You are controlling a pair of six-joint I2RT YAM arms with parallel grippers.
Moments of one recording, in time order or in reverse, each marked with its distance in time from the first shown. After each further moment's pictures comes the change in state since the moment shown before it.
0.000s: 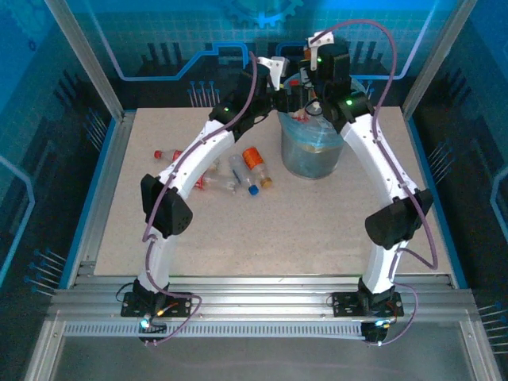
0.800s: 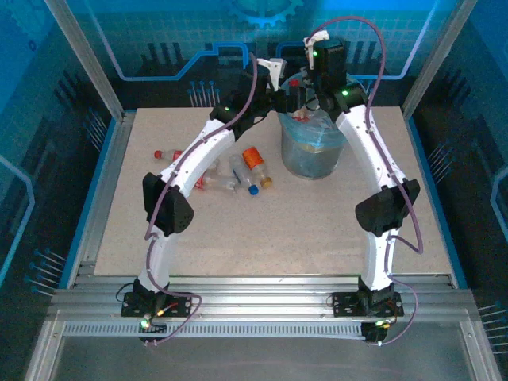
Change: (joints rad) left arm 0.009 0.019 0.009 -0.022 -0.018 0.004; right arm -0.035 0.145 0.186 -0.141 0.037 -0.067
